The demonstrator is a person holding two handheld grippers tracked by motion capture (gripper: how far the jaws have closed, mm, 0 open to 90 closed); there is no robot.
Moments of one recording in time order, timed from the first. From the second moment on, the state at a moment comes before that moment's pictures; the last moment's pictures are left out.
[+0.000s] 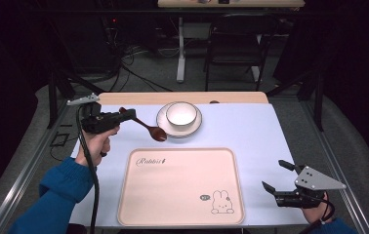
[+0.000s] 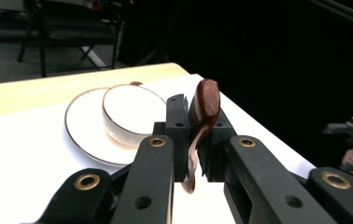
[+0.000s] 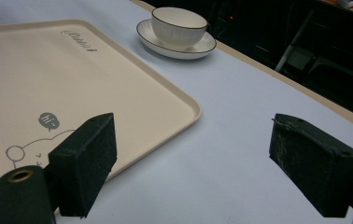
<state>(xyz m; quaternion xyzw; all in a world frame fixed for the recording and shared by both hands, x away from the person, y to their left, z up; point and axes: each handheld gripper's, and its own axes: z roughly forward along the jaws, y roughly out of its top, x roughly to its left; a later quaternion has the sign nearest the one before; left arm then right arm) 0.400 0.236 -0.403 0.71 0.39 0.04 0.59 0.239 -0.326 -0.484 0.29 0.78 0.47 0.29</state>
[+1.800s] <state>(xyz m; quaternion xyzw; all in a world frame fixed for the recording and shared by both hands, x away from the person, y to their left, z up) 0.382 0.249 -0.432 0.81 0.33 -0.10 0.48 0.239 -0.325 -0.484 0.28 0.78 0.47 0.29</state>
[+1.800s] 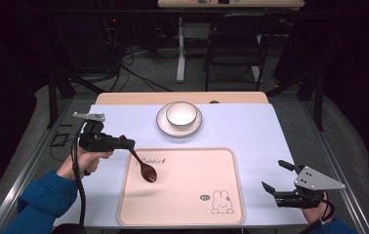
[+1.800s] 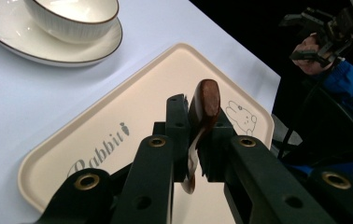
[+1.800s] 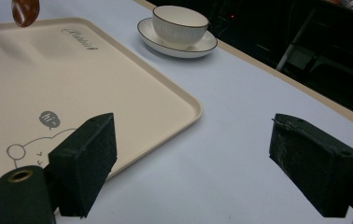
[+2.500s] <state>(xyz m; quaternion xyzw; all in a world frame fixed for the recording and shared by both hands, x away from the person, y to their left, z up) 0.386 0.254 -0.459 0.82 0.35 -0.13 0.44 0.239 -0.325 -0.484 0.28 0.78 0.47 0.29</state>
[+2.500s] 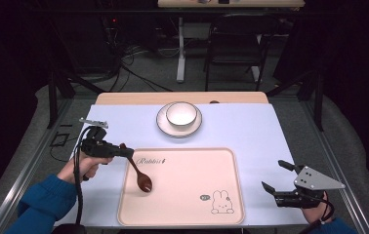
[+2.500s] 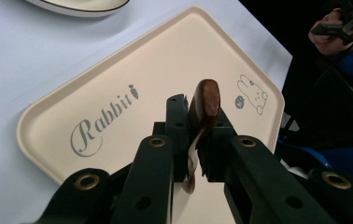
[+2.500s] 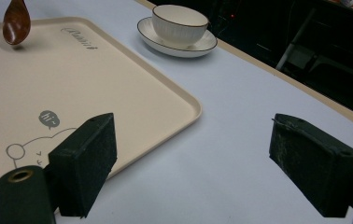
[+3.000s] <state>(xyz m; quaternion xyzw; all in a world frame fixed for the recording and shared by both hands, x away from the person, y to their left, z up) 0.390 0.251 -0.474 0.81 0.38 -0.09 0.43 0.240 -0.325 -0.484 0.28 0.78 0.47 0.29</state>
